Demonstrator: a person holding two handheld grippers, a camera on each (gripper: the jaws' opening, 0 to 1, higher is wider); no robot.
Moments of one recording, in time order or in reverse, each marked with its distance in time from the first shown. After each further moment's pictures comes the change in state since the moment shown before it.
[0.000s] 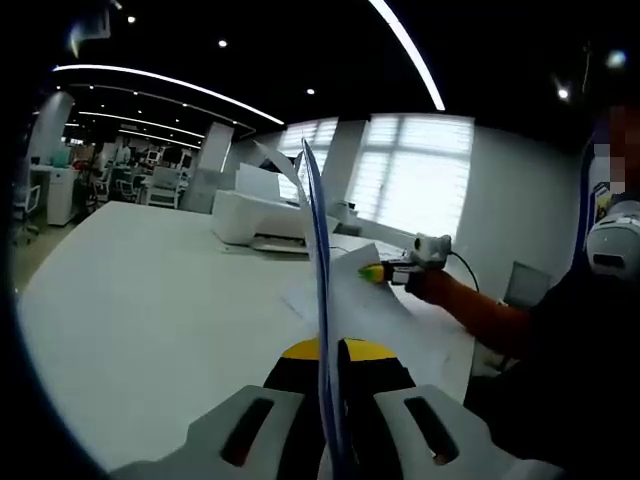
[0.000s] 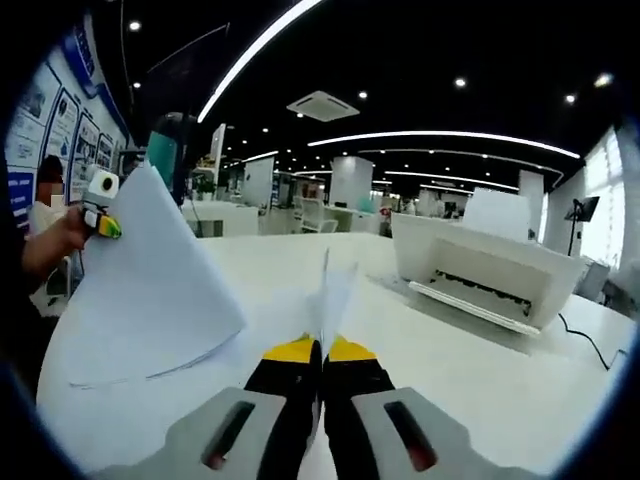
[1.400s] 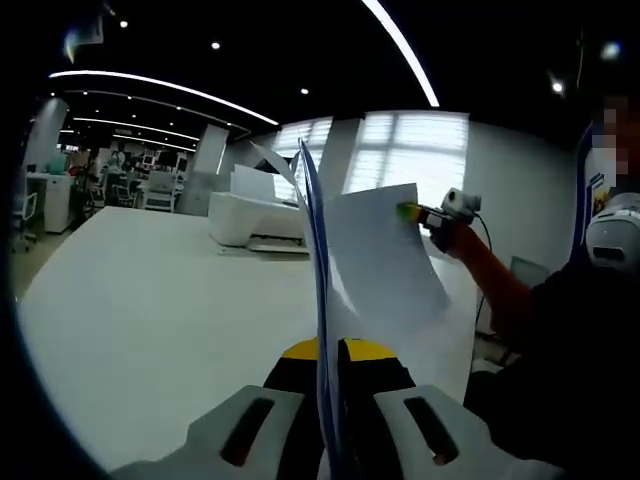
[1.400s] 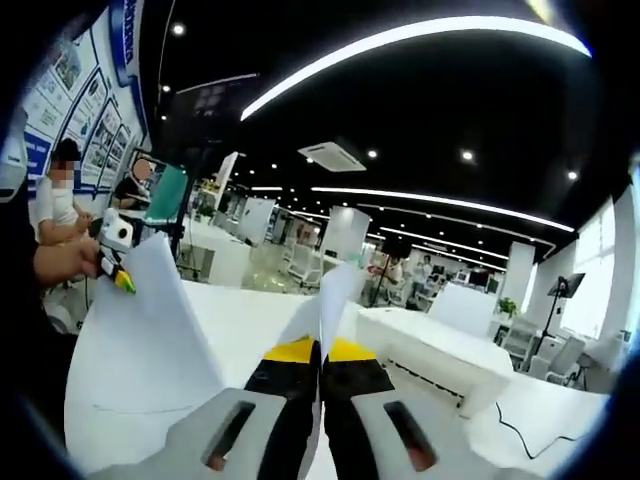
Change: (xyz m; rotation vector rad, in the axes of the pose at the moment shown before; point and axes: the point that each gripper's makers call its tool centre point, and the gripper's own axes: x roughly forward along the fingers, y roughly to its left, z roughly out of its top) left arm 0.002 -0.005 -0.002 0.028 0.005 -0.013; right arm -0.084 -0.022 0.126 -0.200 -0.188 -0.050
